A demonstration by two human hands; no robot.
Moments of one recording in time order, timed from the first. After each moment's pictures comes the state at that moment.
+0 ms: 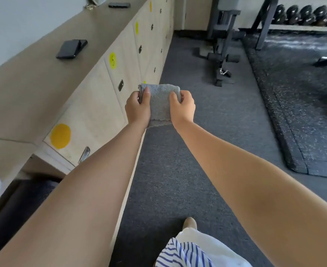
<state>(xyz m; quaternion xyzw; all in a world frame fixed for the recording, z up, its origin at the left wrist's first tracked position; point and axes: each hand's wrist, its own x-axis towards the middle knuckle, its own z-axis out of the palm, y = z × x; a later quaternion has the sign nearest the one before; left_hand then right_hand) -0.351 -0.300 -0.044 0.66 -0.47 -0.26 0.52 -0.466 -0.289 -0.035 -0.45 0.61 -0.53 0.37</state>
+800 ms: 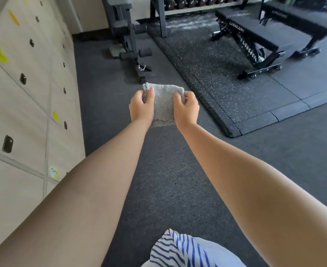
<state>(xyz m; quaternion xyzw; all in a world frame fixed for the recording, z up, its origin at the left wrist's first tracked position) -0.615 -0.440 -0.059 0.52 -0.64 -0.41 0.40 -0.710 -0.375 -0.057 -0.27 0.74 -0.59 0.20</state>
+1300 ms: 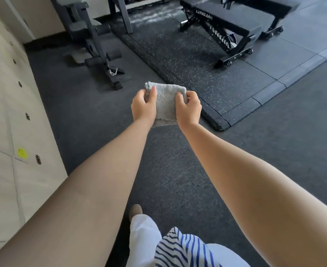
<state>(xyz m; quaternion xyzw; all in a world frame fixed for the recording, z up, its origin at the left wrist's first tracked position) -0.707 -0.568 -0.085 0.44 -0.68 -0.47 0.35 -0.786 -0.483 -0.085 -0.17 0.77 -0.60 0.14</state>
